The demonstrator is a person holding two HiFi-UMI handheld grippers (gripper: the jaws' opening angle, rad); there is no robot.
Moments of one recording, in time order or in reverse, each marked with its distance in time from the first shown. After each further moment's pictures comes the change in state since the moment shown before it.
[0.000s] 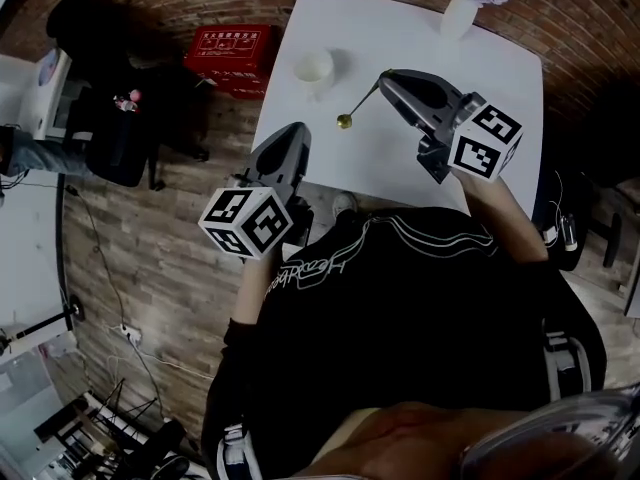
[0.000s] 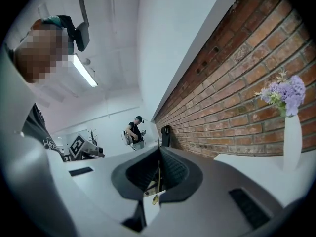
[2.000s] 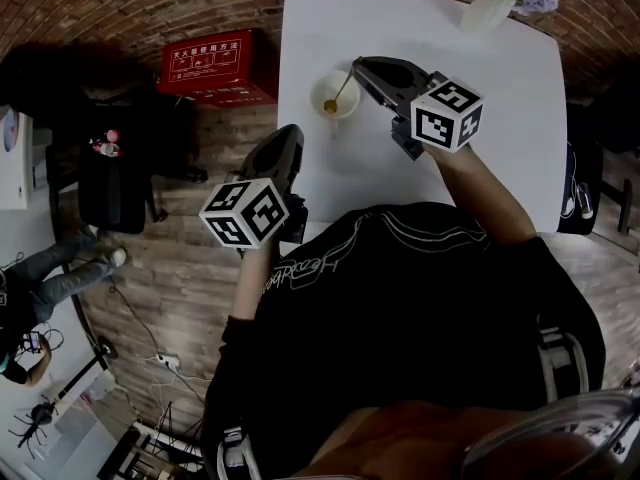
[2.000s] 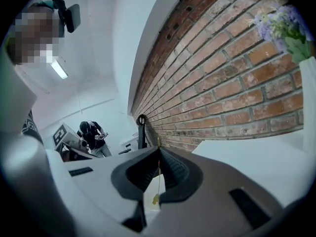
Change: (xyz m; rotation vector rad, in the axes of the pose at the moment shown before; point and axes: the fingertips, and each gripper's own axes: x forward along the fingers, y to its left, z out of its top) left arm 0.100 0.175 -0.002 -0.074 0.260 -0.039; right arm 0.158 -0.147 -0.080 0.102 0.096 -0.232
